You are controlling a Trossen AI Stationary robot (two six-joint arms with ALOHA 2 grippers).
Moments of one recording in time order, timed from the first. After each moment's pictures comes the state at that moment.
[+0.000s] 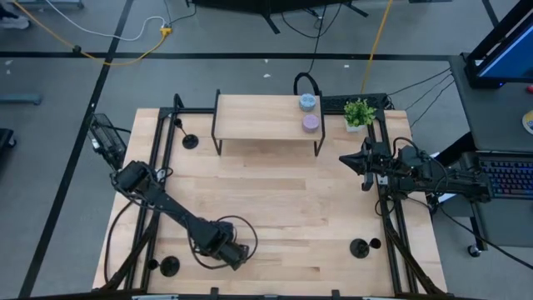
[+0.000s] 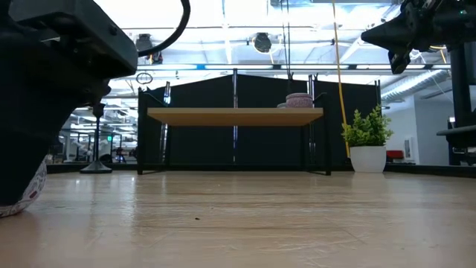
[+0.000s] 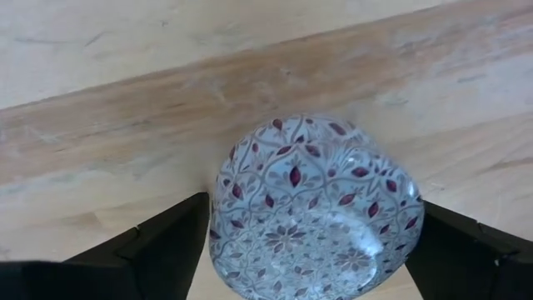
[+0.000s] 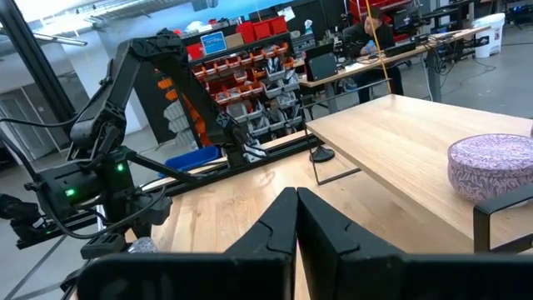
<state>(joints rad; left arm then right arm) -0.59 1.93 1.25 -0.71 0.13 -1.97 -0.11 0.19 0.30 -0.09 0.05 0.30</state>
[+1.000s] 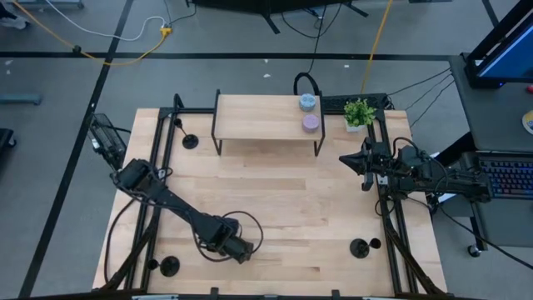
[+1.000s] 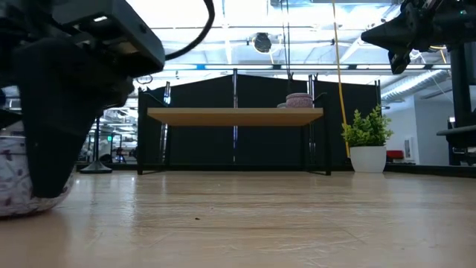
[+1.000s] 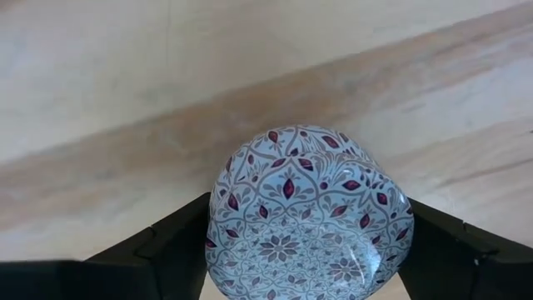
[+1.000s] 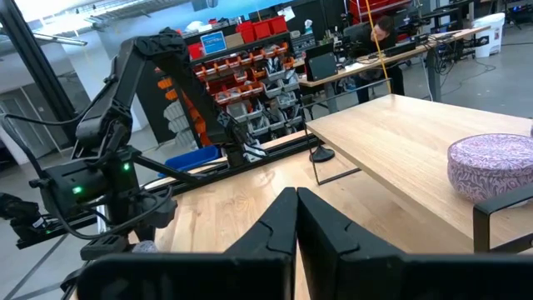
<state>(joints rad) -0.54 1.92 1.25 -0.68 0.13 -1.85 -0.11 0.19 0.30 -0.09 0.05 0.30</state>
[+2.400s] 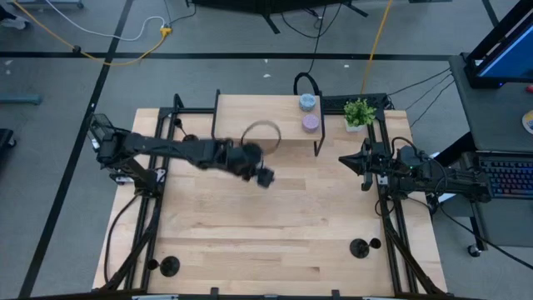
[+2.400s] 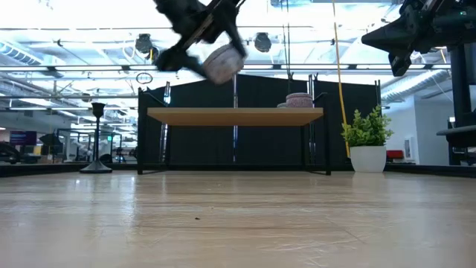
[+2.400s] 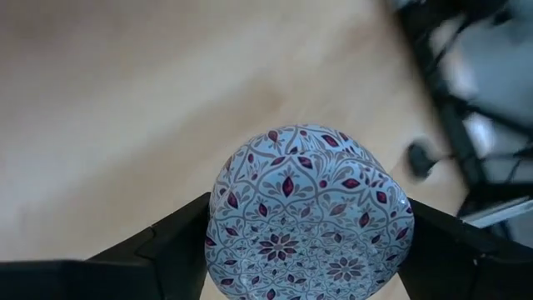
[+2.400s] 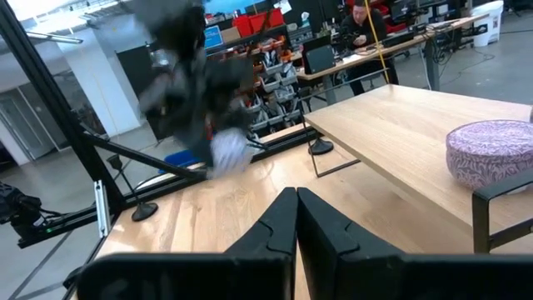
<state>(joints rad) 0.02 1.60 1.33 -0.55 -0.01 -1.00 -0.11 0.19 0.30 -0.11 0.06 0.33</state>
